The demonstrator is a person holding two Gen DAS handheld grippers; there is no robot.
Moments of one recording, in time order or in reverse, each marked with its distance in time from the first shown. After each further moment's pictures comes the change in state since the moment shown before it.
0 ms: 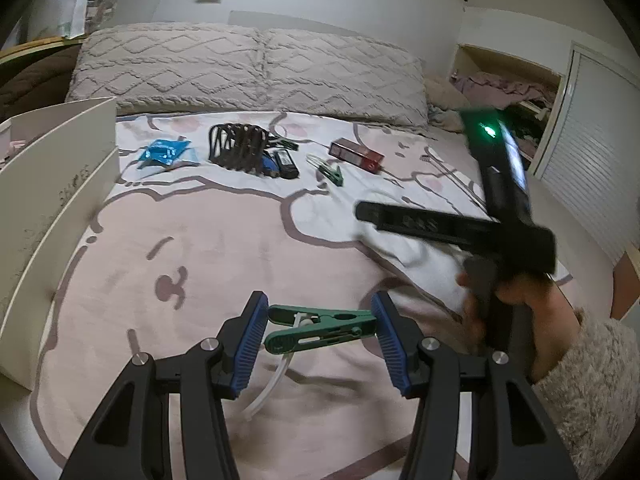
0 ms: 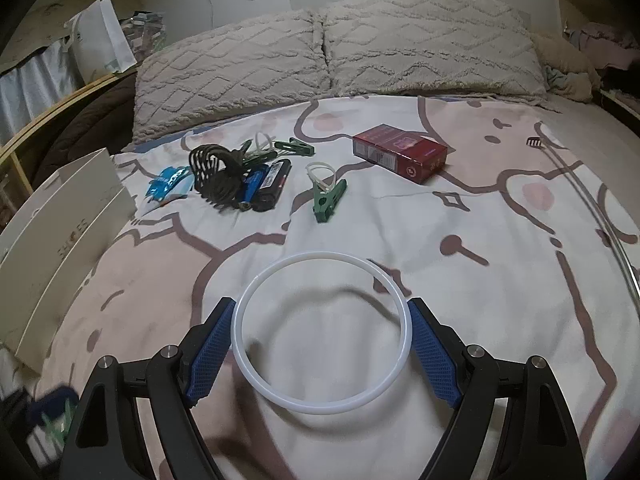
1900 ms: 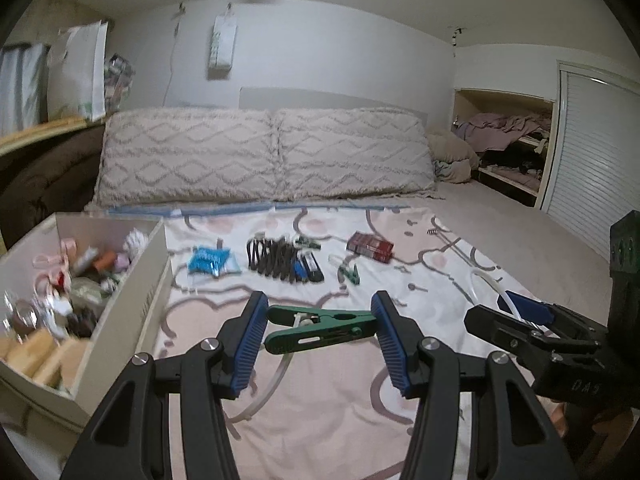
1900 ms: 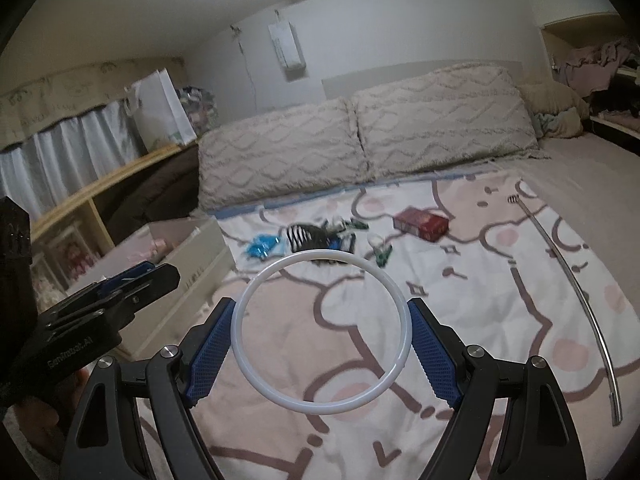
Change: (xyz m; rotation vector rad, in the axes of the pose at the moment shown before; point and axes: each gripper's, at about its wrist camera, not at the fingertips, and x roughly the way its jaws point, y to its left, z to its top) left arm -0.094 -0.010 0.070 0.114 -0.231 0.093; right arm -0.161 0.033 -0.026 0.047 -0.267 0.145
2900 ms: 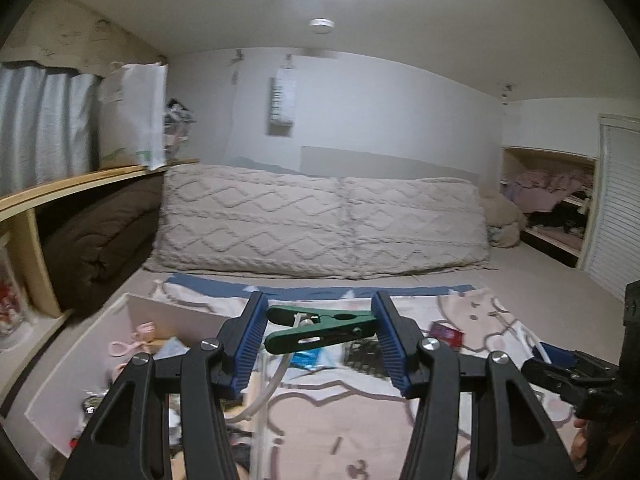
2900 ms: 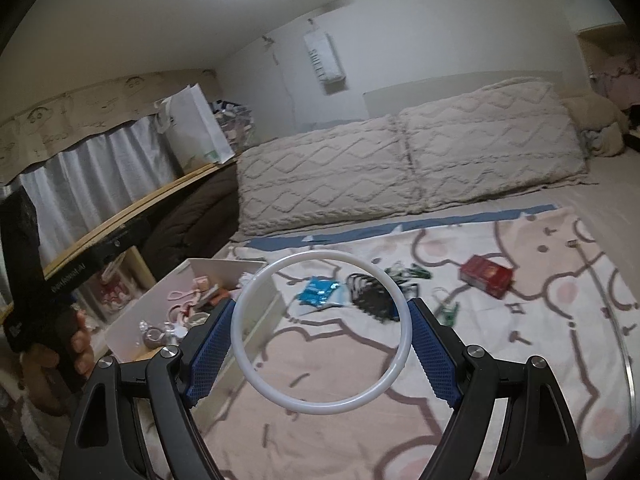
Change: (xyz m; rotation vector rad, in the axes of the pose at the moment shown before) left arm -0.026 0.133 0.084 -0.091 -0.157 0.176; right arm 0.038 0.053 0.069 -0.008 -0.005 0.152
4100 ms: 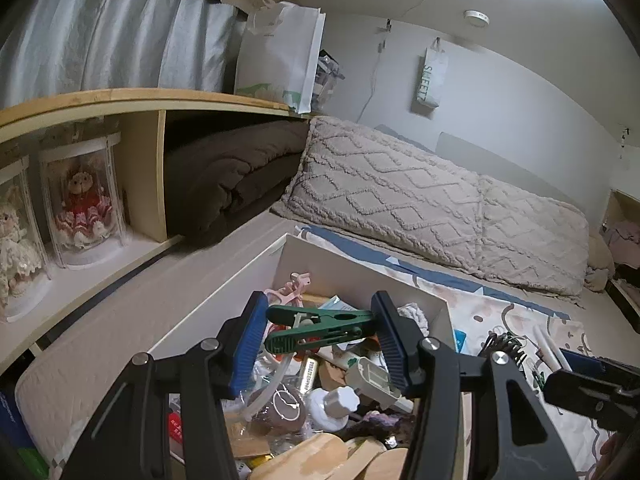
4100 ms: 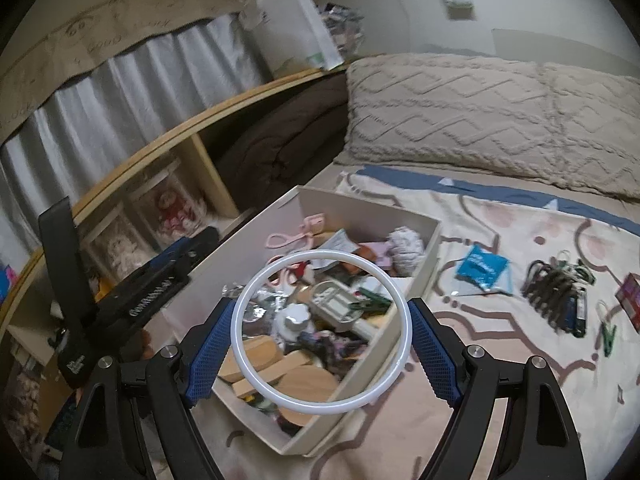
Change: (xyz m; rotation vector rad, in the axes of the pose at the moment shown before) left arm 0.008 0.164 -0.043 -0.239 0.096 0.311; right arm 0.135 0.175 0.008 -0.180 0.327 0.235
